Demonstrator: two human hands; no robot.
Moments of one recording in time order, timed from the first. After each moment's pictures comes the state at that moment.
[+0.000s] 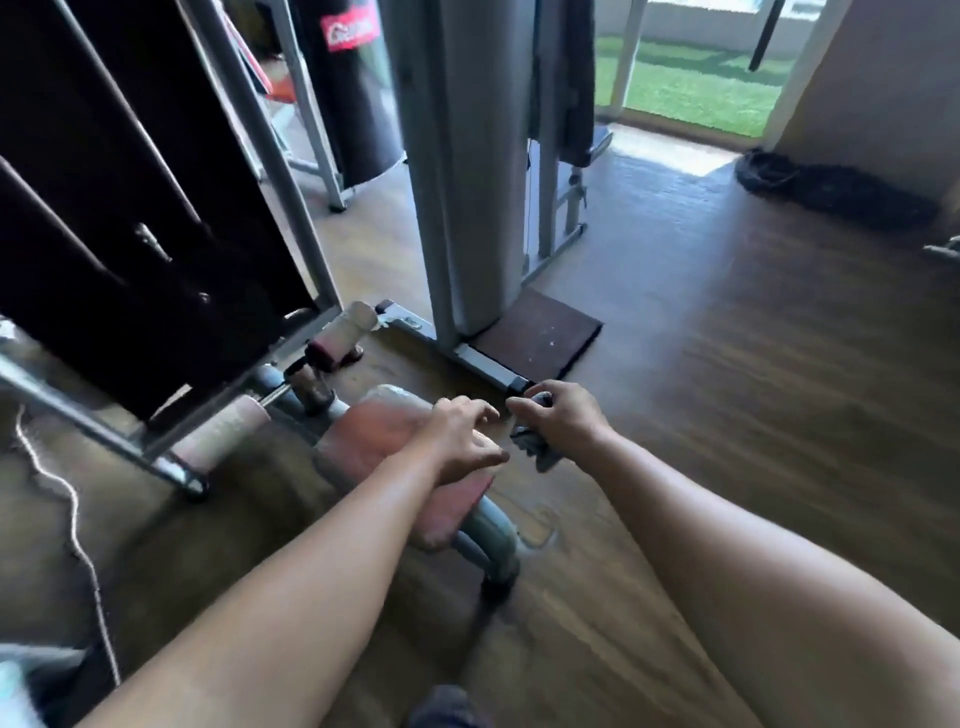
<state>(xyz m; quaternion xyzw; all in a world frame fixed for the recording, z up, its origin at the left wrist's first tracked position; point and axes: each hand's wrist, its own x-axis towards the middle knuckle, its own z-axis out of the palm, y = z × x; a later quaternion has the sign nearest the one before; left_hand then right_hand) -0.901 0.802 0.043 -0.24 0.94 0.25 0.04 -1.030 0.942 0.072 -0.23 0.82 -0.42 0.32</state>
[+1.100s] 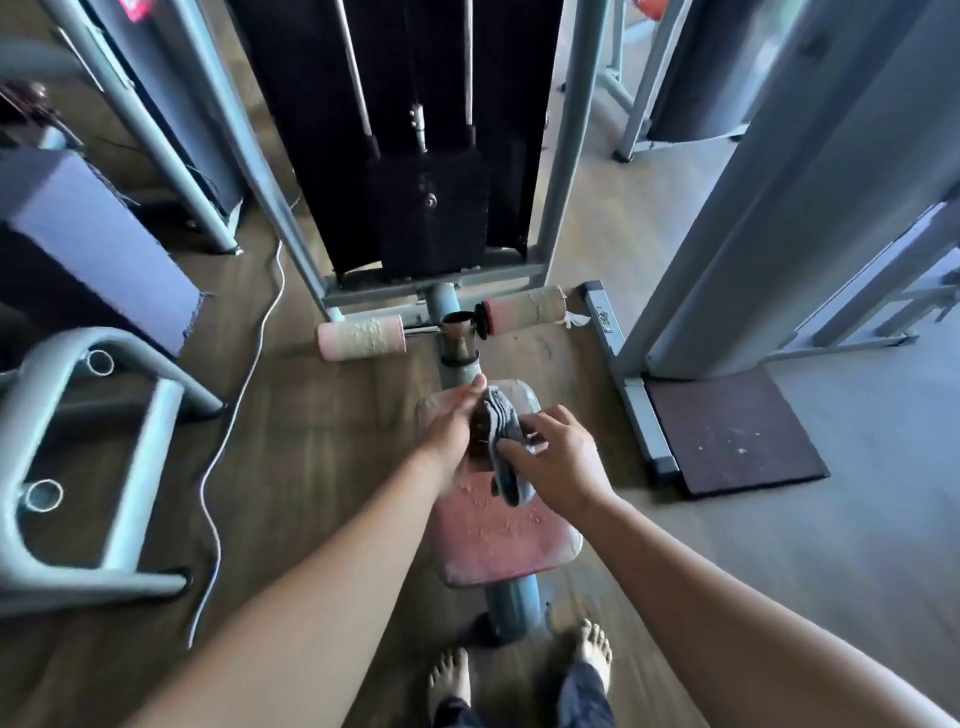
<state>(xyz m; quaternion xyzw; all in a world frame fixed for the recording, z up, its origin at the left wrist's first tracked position) -0.902 0.665 -0.037 -0.55 0.28 0.72 -0.32 -1.062 0.720 -0.003 -0.63 0.66 -0.27 0.30</state>
